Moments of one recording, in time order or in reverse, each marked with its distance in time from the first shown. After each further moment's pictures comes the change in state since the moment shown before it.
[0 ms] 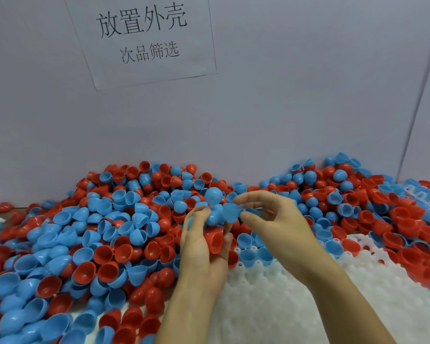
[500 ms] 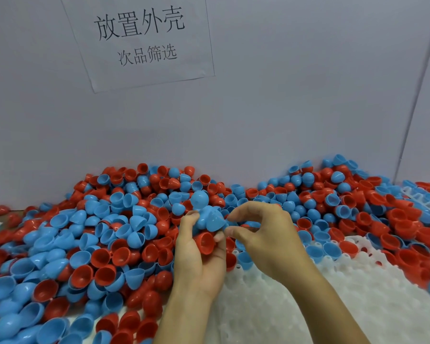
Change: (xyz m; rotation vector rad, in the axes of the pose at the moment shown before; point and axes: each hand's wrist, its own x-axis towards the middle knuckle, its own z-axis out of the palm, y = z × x) left_hand 0.001 0.003 0.000 -0.212 -0.053 -0.057; right_hand 0.001 0.008 0.014 -0.307 0.083 -0.044
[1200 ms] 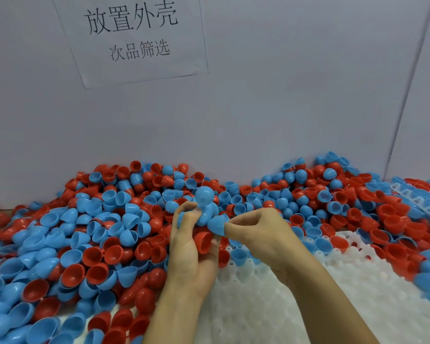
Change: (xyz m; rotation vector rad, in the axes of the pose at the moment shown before) left_hand -0.007 -0.002 0.002 0.186 -0.095 0.130; right_hand 0.000 -0.002 -0.010 0.175 -0.201 0.339
